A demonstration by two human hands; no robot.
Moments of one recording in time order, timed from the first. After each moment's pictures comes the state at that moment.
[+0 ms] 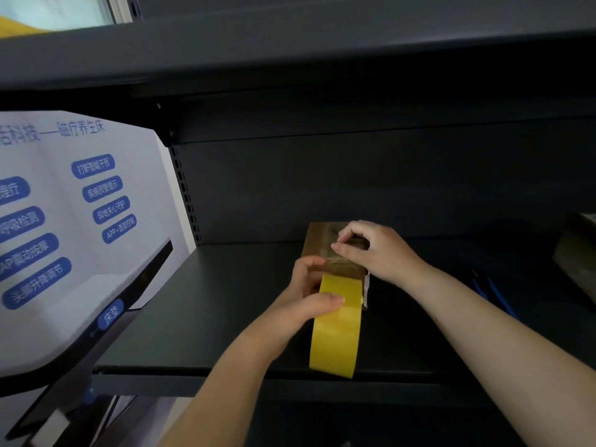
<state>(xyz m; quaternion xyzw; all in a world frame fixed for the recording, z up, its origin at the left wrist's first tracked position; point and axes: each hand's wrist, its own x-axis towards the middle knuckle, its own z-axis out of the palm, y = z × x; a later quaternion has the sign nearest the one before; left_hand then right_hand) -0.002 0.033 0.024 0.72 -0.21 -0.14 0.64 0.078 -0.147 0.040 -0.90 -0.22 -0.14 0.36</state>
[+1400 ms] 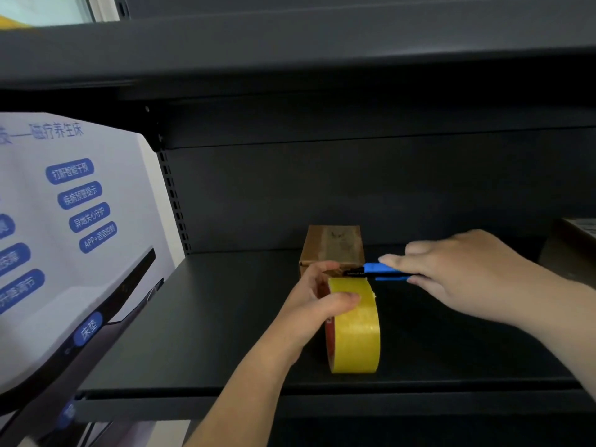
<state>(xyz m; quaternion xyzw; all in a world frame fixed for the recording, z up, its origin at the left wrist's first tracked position) 0.018 0.019 0.016 0.71 -0.17 -0.11 0.67 -0.009 -0.184 0.099 -0.94 -0.25 -0.13 -0.17</state>
